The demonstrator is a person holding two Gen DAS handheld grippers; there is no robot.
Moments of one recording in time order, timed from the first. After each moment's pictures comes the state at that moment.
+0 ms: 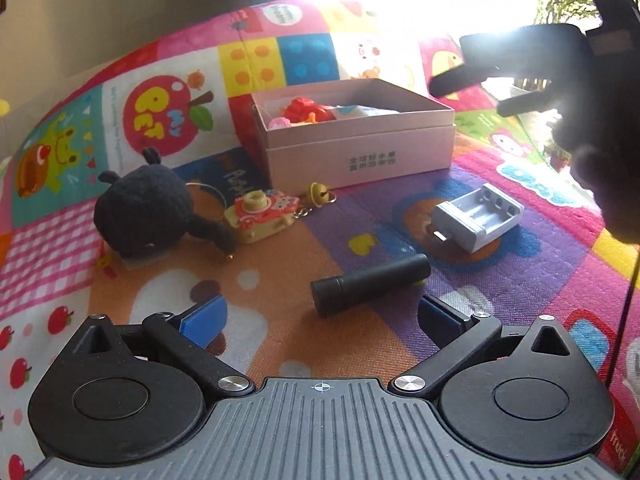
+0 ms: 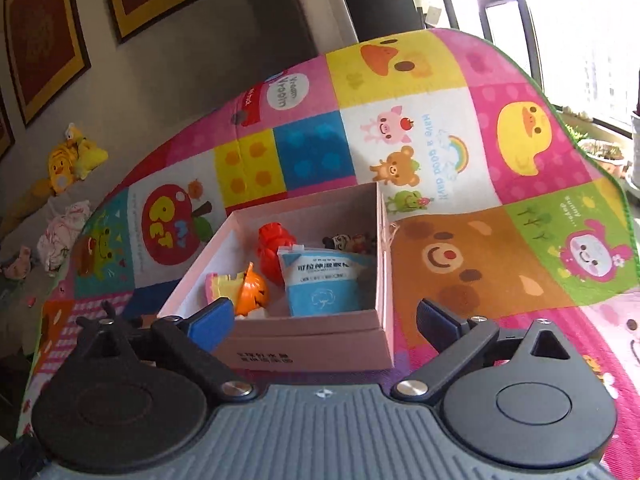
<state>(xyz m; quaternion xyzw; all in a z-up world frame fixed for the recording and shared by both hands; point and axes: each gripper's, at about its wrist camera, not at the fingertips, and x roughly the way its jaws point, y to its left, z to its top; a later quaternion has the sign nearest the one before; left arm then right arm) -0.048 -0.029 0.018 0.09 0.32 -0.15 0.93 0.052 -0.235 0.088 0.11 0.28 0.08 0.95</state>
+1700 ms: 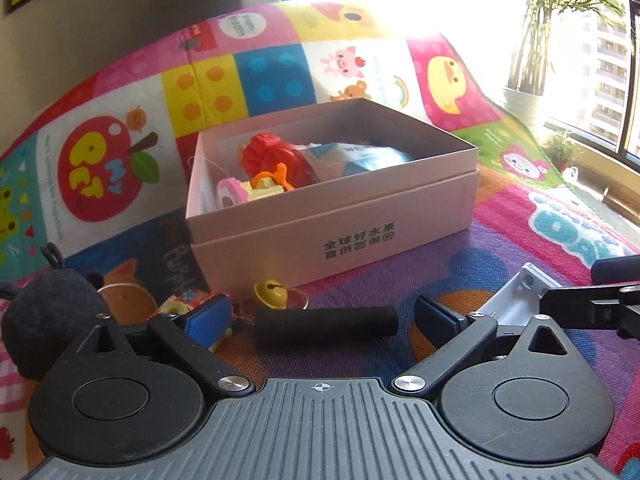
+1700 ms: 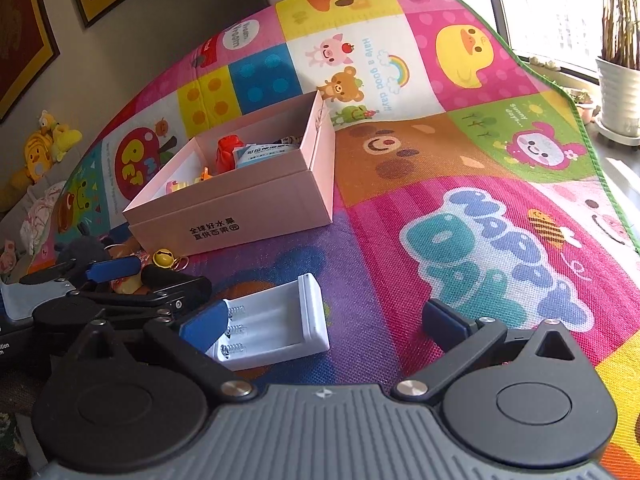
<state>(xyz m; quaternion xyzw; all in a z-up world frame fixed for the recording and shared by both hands) 0.050 -0.088 0.009 0.12 0.30 -0.16 0.93 -0.009 -0.258 0.024 0.16 0.33 0.04 0.93</state>
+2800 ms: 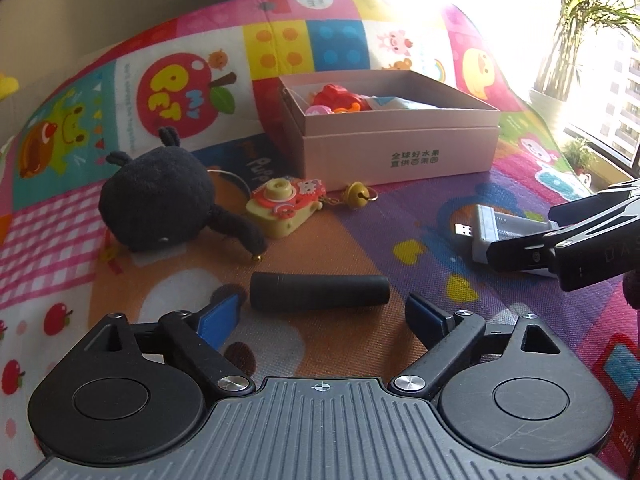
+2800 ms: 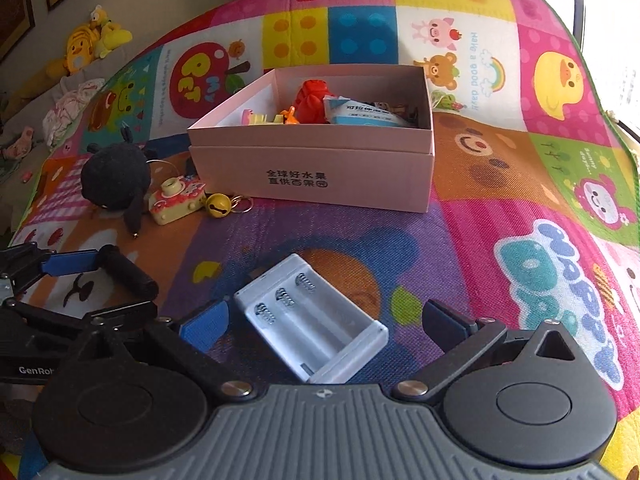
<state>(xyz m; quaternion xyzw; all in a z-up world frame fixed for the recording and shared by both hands) -0.016 -0.009 0.009 0.07 0.34 -0.13 0.93 0.009 -0.192 0.035 0.02 0.39 0.11 0.91</state>
